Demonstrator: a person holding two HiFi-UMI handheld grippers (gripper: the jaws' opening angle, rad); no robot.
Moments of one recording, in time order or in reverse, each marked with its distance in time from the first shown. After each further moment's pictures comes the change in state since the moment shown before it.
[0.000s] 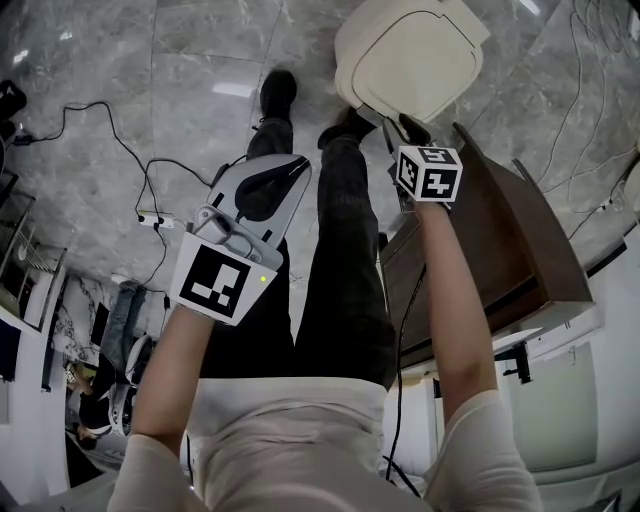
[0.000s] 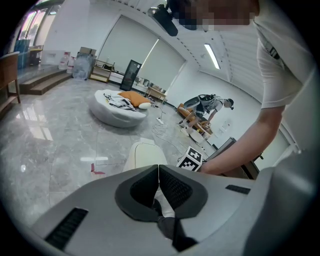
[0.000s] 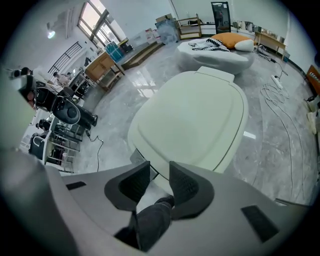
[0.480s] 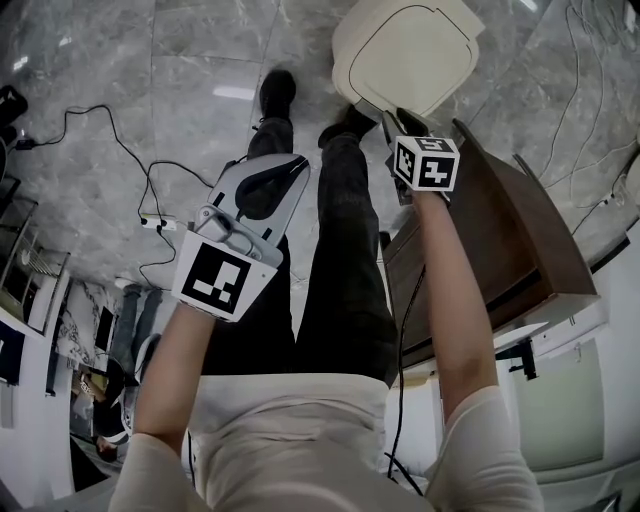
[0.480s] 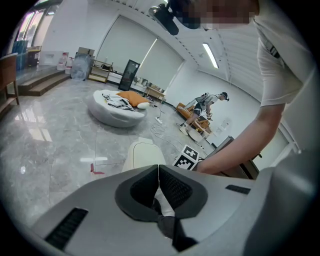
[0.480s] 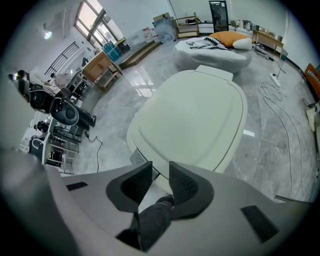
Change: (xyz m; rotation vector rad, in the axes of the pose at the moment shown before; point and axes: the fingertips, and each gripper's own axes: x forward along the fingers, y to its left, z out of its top) left arm -0.003 -0.007 -0.005 0.007 0.006 -0.006; right arm 0.003 -0.002 0.001 0.023 0.009 -0.019
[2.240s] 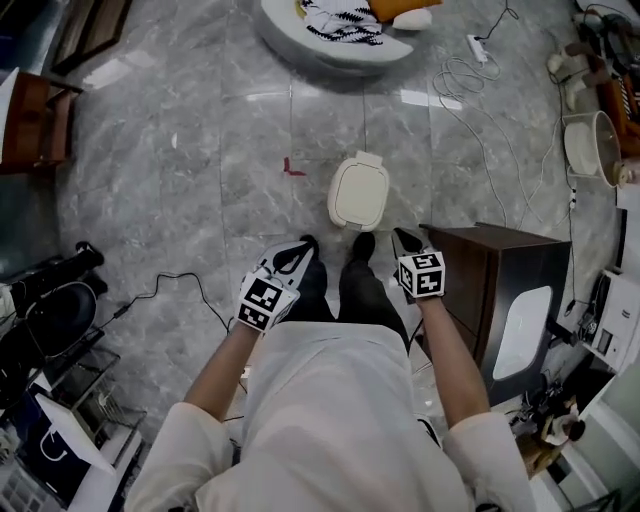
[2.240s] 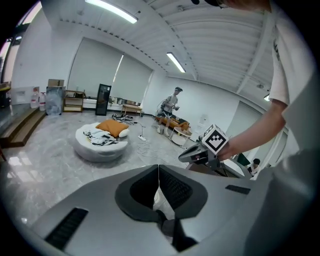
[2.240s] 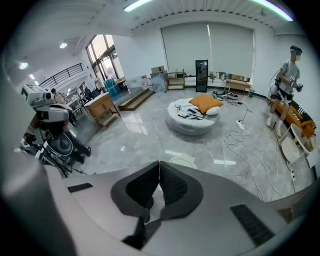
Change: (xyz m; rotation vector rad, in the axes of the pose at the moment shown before) left arm -0.172 -0.063 0.152 0.326 -0.081 -0.118; right arm -0.340 0.110 0.084 0.024 -0.451 -0.196
